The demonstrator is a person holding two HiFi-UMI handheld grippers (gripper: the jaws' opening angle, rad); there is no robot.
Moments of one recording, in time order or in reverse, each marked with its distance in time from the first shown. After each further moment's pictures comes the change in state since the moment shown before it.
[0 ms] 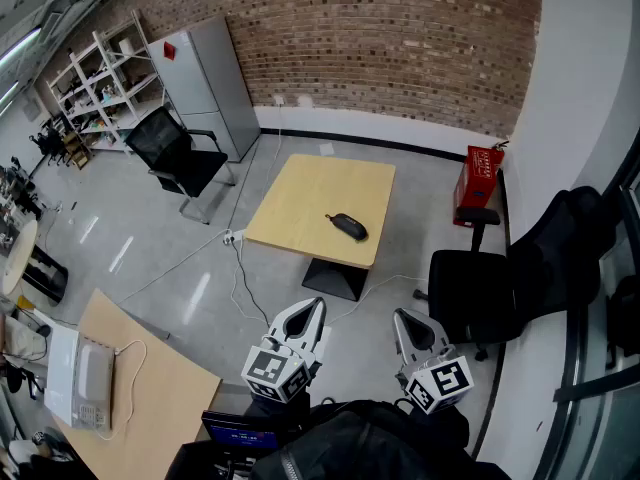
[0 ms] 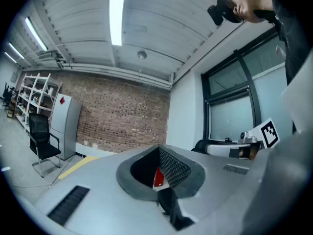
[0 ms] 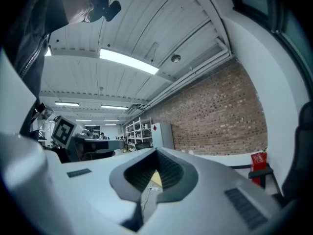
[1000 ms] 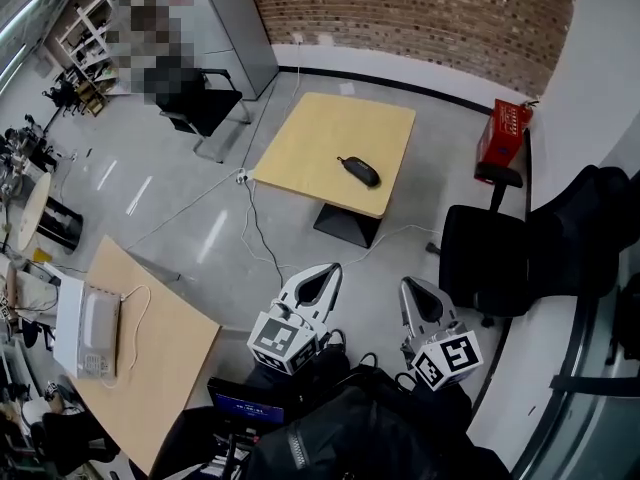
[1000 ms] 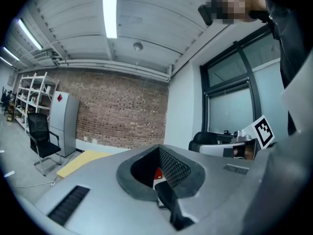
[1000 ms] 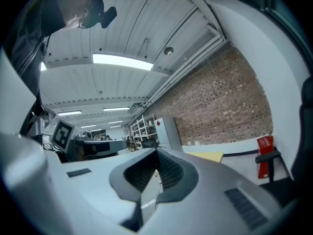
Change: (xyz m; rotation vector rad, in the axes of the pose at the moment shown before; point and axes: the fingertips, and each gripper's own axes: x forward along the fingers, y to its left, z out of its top) left arm 0.035 -0.033 -0.033 0.030 0.065 -0.009; right arm -0.001 -0.038 -0.031 0.113 0.047 0.069
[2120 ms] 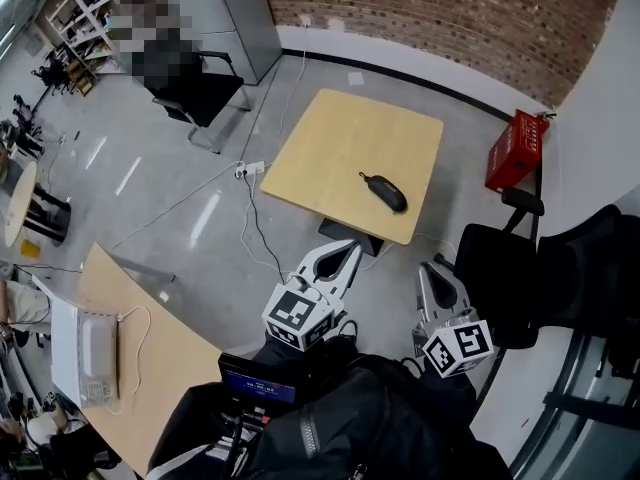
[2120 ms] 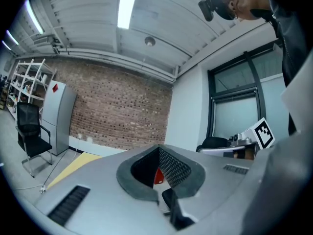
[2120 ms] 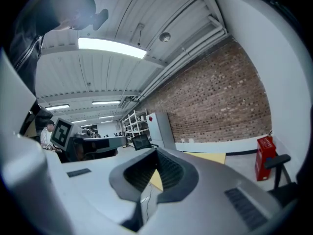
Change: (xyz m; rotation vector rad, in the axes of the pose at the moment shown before) left arm 0.101 0.191 0.018 -0.061 -0.012 -0.068; right arm 0.205 -0.040 0.006 -0.002 0.064 -0.087
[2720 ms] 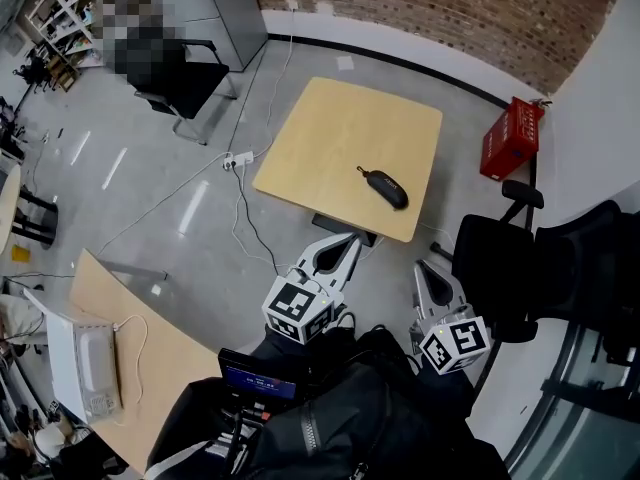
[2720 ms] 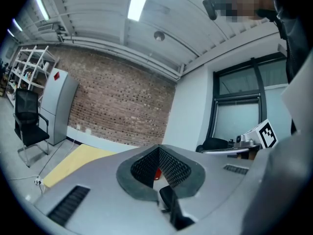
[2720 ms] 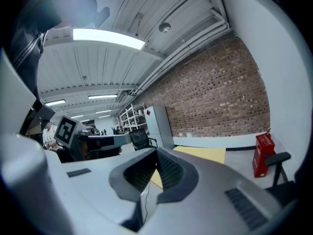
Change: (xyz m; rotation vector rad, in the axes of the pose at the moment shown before) left arm 0.024 0.053 -0.018 -0.083 0.042 -0.029; right arm 0.049 0.001 -0.017 0.002 0.074 -0.034
